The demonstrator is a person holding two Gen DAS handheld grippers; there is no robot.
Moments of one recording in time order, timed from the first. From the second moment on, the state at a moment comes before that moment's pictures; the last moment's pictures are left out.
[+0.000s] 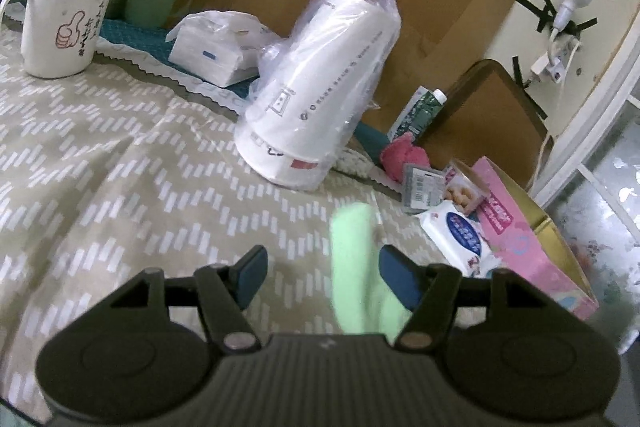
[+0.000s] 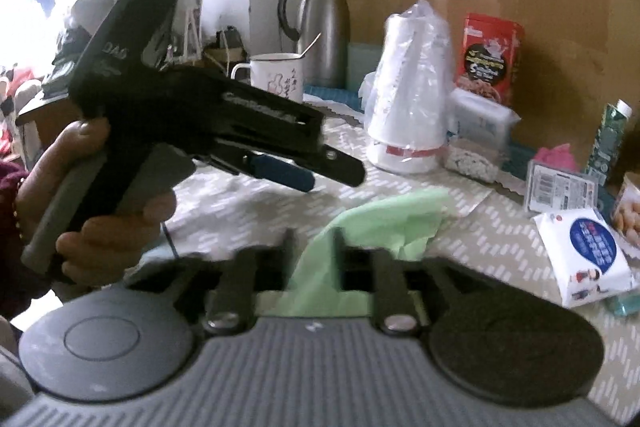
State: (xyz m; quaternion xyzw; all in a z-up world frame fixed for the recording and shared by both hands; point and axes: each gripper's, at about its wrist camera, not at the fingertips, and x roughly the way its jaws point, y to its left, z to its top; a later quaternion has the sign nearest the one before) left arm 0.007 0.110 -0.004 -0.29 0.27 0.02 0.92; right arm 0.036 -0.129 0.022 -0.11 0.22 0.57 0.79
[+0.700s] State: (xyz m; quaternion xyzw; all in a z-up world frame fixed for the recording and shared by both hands) left arm 0.047 0.020 0.023 -0.20 0.31 -0.07 0.93; right arm 0.041 -0.154 0.011 -0.08 0.22 0.53 0.81
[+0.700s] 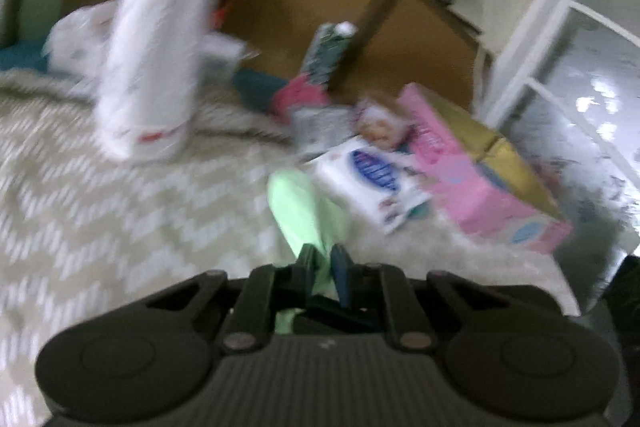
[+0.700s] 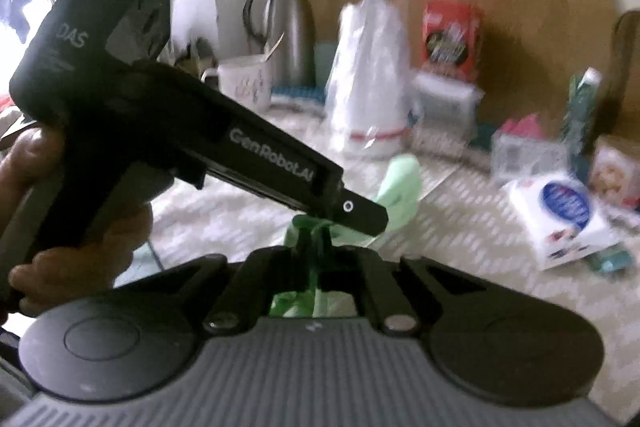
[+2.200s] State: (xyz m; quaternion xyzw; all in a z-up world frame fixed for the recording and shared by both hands) left arm 0.160 -0.094 0.064 -0.12 0.29 -0.11 0.94; right arm 0.164 -0.399 0.027 0.15 0.11 0.13 0.97
